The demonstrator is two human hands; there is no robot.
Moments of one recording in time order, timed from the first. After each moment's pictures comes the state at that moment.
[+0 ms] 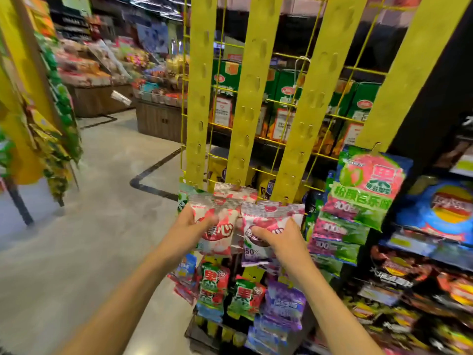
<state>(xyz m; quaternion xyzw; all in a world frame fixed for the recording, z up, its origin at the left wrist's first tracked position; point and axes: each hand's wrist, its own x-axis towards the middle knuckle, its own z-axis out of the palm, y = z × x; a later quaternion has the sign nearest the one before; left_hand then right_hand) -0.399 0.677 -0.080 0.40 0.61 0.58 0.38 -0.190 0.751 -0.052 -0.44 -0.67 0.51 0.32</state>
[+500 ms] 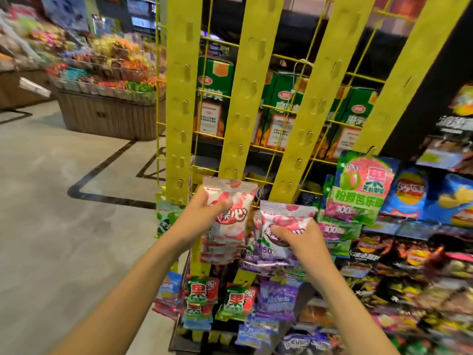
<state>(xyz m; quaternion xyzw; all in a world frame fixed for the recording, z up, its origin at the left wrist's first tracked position) -0.430 0.752 -0.037 0.48 0.55 0.52 0.45 -0.198 0.759 -0.035 -0.55 -0.58 0.42 0.43</state>
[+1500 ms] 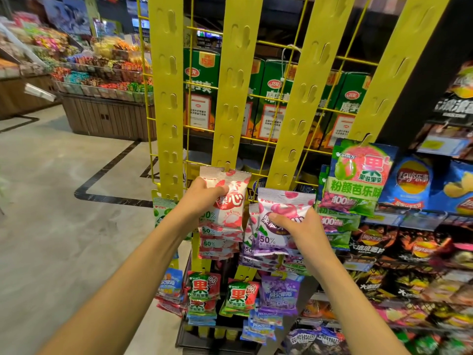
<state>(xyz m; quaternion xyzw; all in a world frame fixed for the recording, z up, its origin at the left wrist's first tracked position) -0.416 0.775 -0.018 0.39 0.62 0.49 0.47 -0.193 0.761 -0.031 -0.50 -0.59 0.44 0.46</state>
